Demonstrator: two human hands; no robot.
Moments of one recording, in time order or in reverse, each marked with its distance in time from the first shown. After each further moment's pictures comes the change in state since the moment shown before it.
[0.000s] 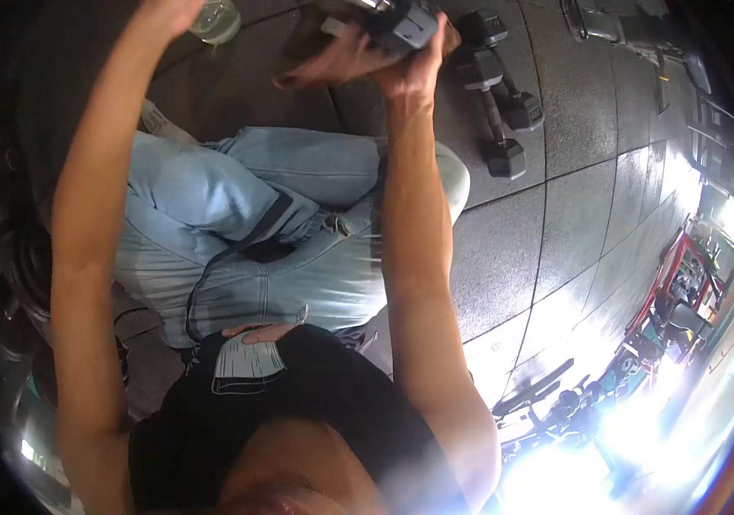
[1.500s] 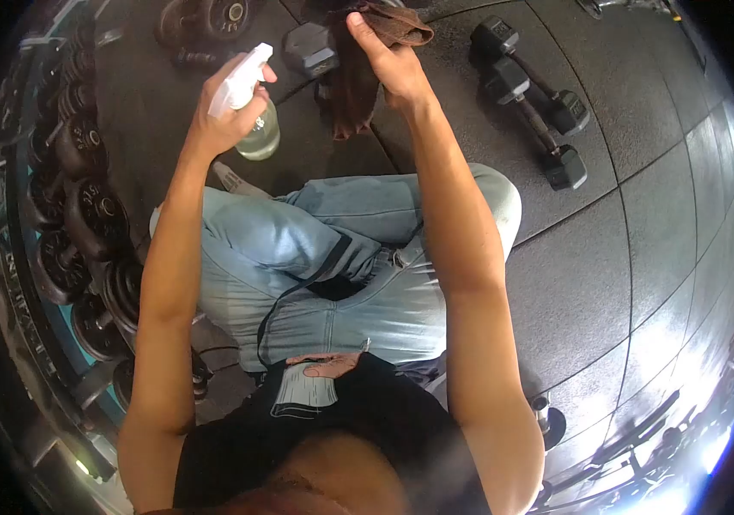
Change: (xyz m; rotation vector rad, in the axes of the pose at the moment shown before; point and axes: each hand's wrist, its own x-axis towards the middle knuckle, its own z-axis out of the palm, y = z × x) left_hand -0.052 -0.005 0.009 0.859 -0.202 0.655; right_hand 0.015 0.004 0.056 -0.793 0.027 -0.159
